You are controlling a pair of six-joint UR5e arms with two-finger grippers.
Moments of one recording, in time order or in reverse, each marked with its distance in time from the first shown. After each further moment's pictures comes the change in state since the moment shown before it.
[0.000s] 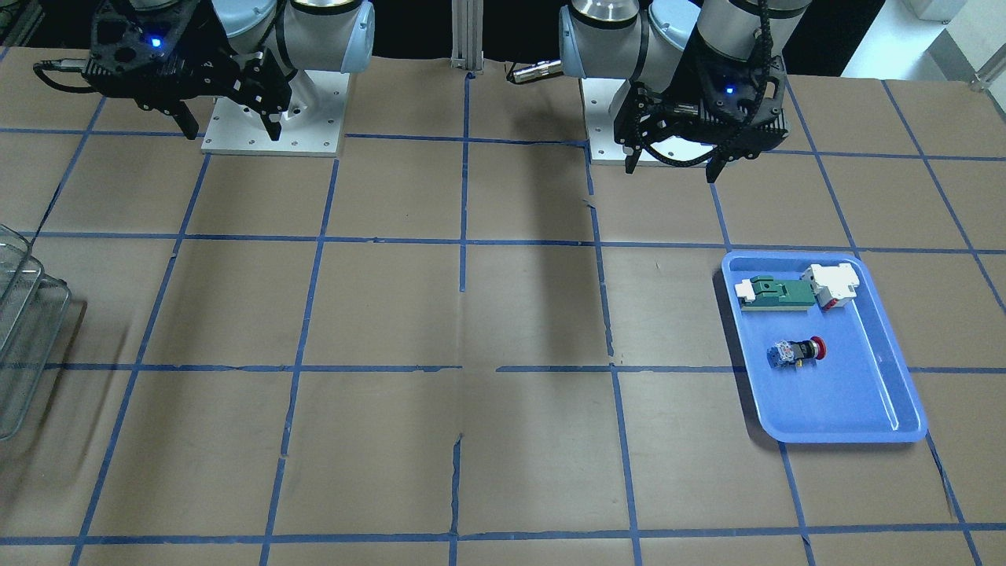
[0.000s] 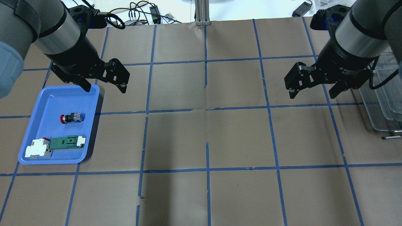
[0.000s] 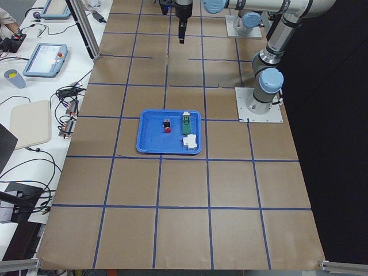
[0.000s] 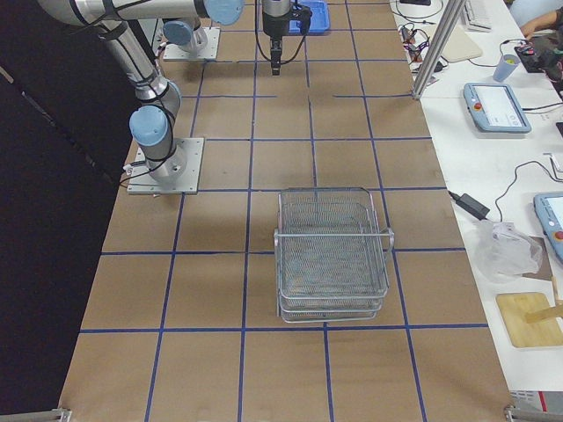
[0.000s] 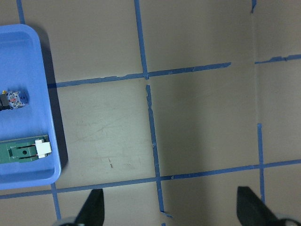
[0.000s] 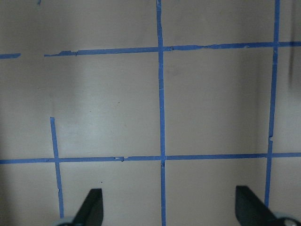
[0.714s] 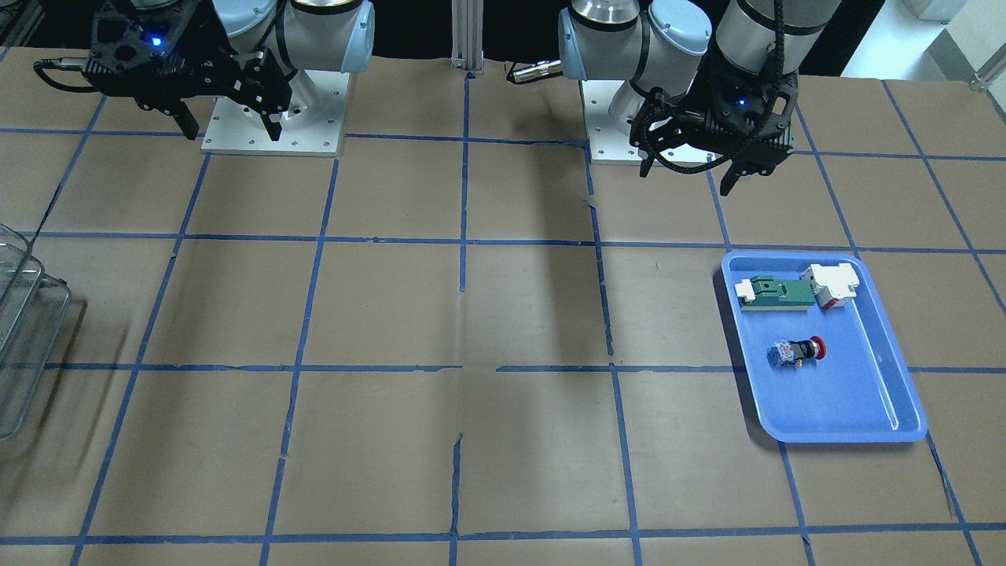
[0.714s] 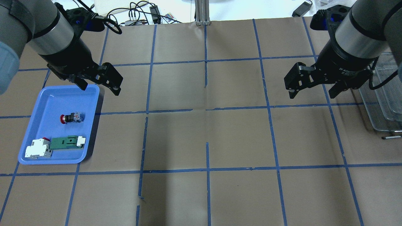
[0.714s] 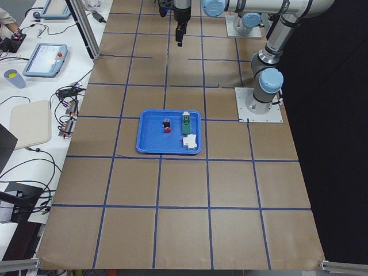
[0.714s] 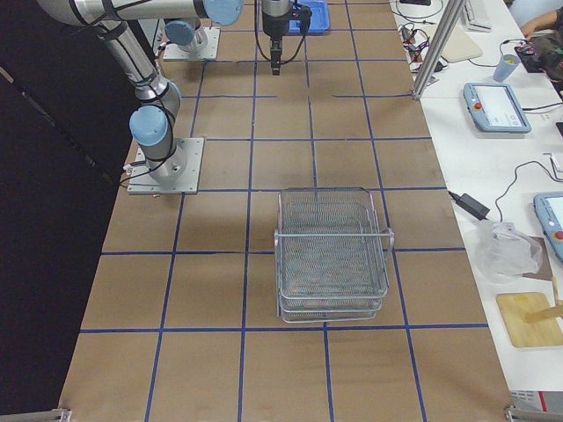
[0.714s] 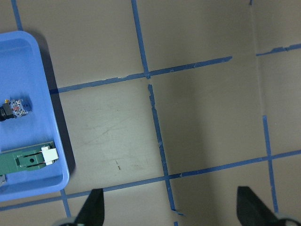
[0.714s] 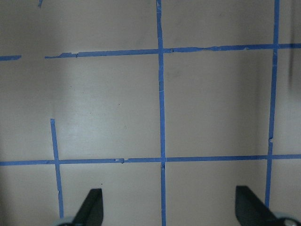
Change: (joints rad) left arm 0.067 -0.010 -0.020 0.011 -0.006 0.267; right arm 0.000 -0.001 0.003 -0.011 0.000 0.000
